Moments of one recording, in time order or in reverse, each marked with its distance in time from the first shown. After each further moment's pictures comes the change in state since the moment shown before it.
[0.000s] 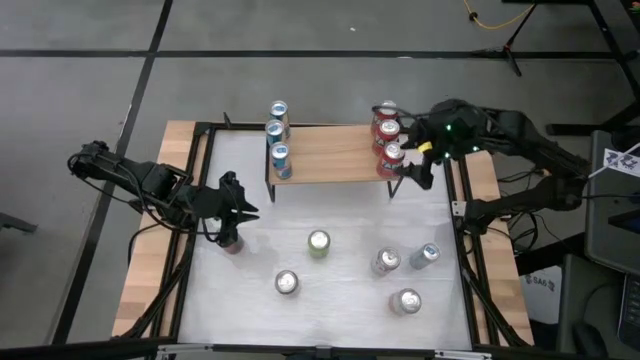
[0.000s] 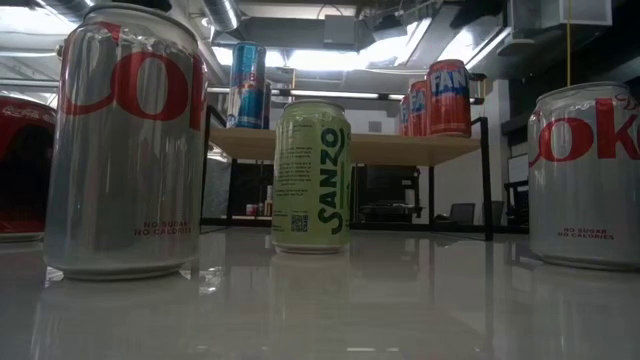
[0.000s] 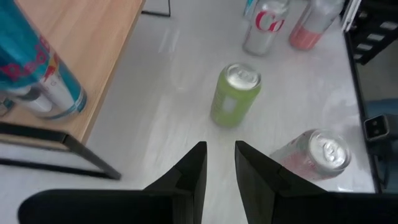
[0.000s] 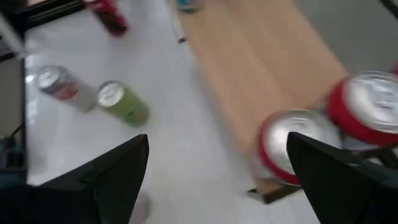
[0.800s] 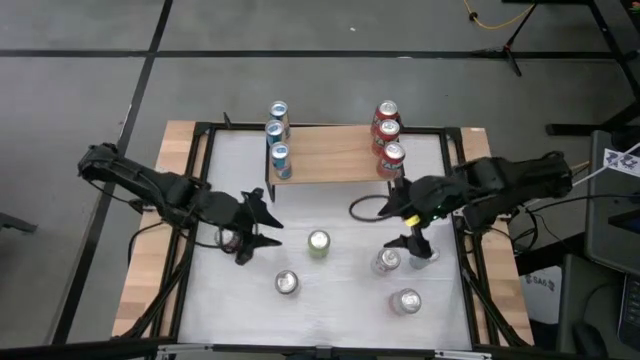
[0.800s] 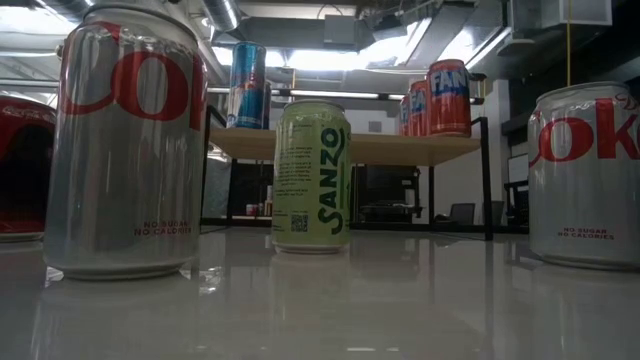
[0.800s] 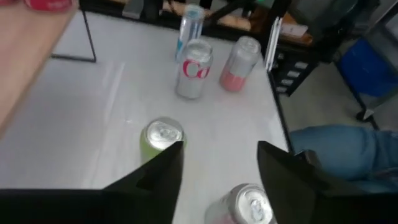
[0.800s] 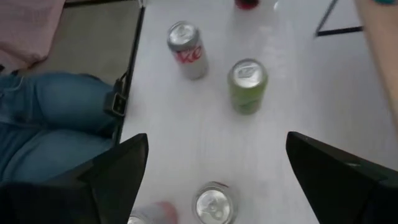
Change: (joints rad) left arm 0.000 0.152 0.001 0.367 0.162 0.064; right arm 0.551 0.126 -0.001 0.139 0.053 0.180
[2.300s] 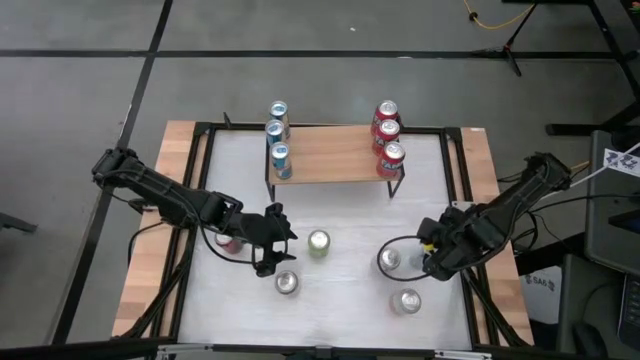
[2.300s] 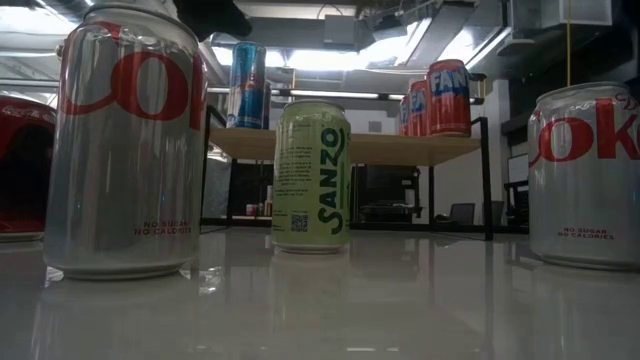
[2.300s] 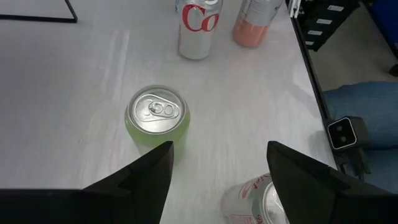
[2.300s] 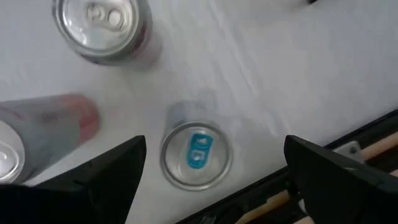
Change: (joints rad) left arm 0.000 0.227 -0.001 0.057 0.017 0.047; right arm 0.410 -0.055 -0.414 -0.364 0.243 0.847
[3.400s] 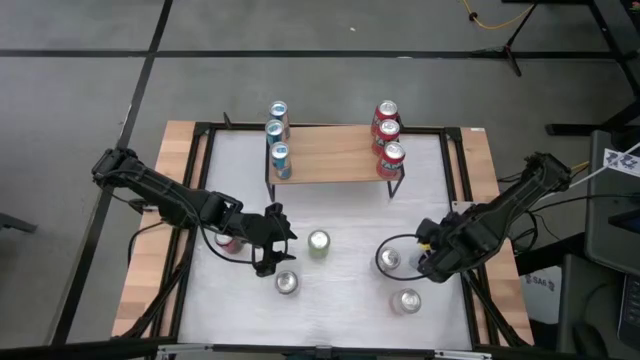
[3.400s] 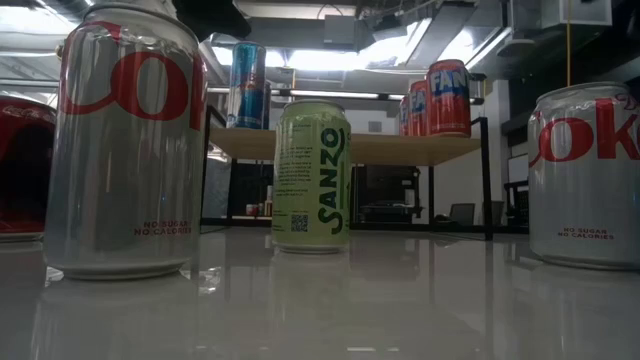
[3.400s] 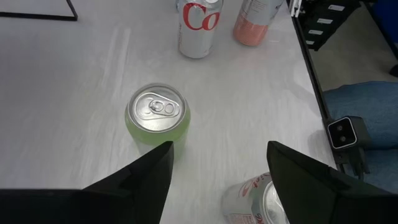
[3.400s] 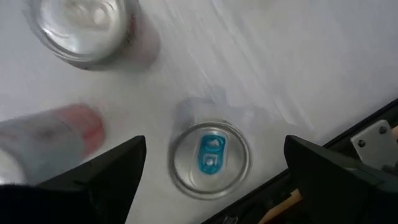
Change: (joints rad) left arm 0.000 0.000 0.000 -0.005 0.000 -0.006; right arm 0.000 0.005 -0.058 0.063 -0.032 0.128
